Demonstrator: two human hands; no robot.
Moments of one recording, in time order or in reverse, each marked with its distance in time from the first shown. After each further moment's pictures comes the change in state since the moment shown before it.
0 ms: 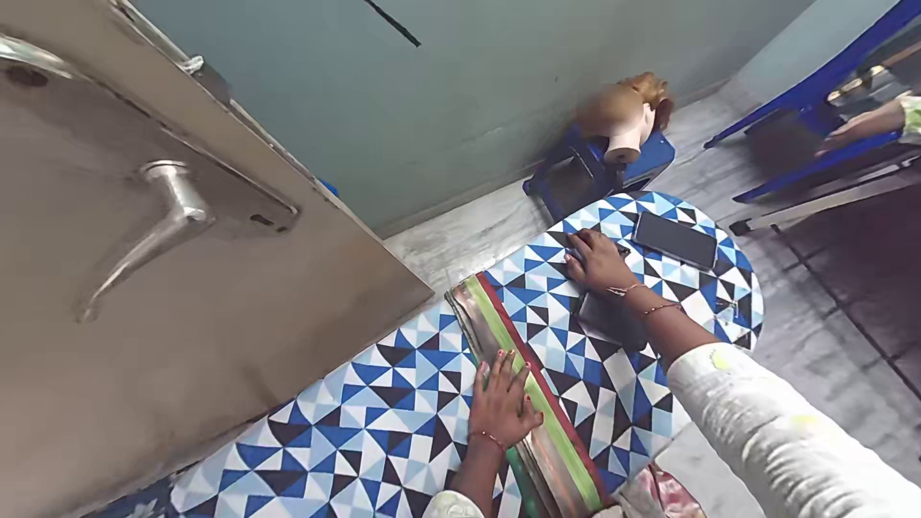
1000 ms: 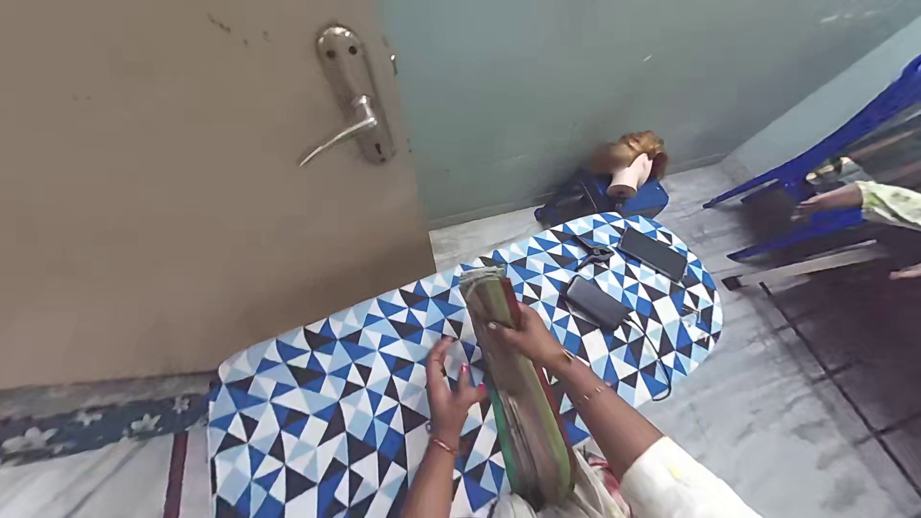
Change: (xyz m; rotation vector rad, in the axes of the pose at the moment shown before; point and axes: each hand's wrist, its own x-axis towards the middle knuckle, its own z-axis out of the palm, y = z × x) left_hand -0.078 0.020 -0.083 -0.933 0.693 -0.424; right_hand -0.130 -0.236 -0.047 0.996 -0.204 0.077
